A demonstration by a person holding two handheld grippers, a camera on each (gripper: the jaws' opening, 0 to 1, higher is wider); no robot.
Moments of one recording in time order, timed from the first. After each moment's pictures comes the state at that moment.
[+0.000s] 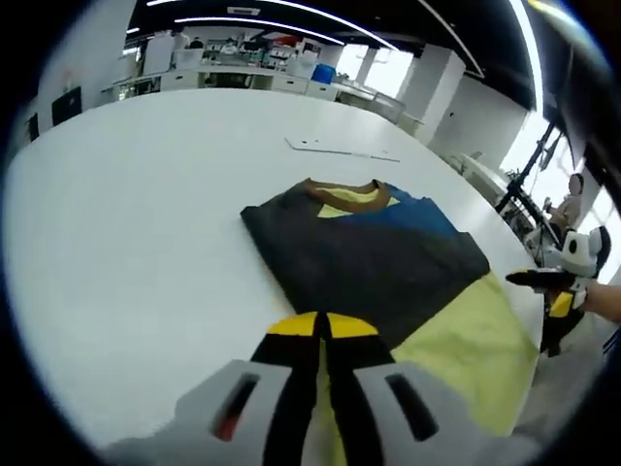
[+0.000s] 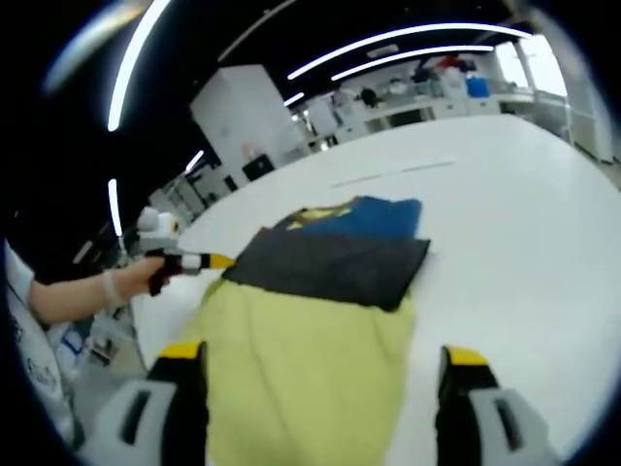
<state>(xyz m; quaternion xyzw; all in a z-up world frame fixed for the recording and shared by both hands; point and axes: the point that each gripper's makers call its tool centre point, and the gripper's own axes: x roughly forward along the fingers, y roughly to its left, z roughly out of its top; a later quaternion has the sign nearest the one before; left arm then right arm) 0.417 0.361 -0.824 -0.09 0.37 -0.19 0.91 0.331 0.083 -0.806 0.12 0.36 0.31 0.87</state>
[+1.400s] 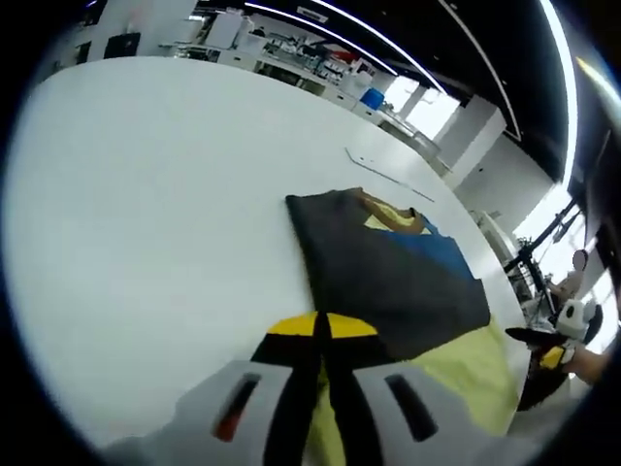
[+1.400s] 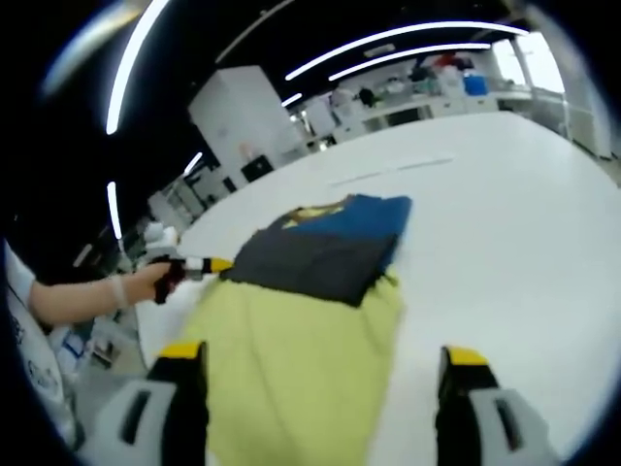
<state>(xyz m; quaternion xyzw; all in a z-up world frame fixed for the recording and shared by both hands) 0.424 0.405 -0.842 -0.21 0.35 -0.12 0.90 0.327 0.083 -0.806 0.13 0.36 0.31 0.87</state>
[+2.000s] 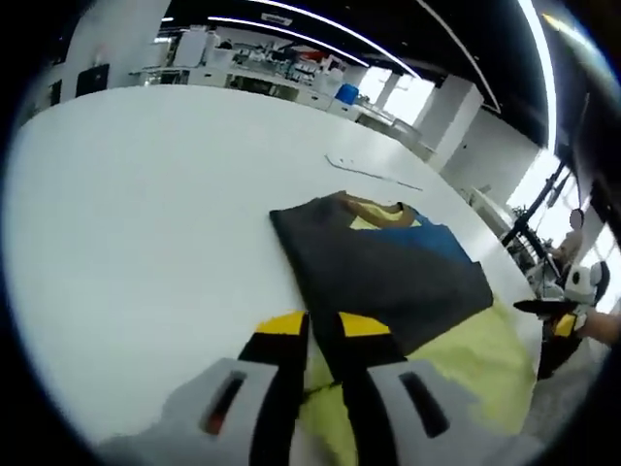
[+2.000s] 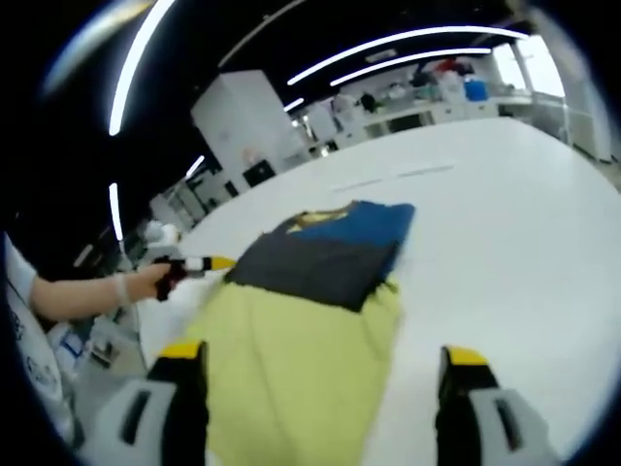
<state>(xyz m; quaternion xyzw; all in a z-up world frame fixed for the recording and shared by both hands) 0.424 0.401 -0.818 -0.11 0.31 -0.18 0.93 0.328 0.083 -0.799 0.13 0.34 0.31 0.88</state>
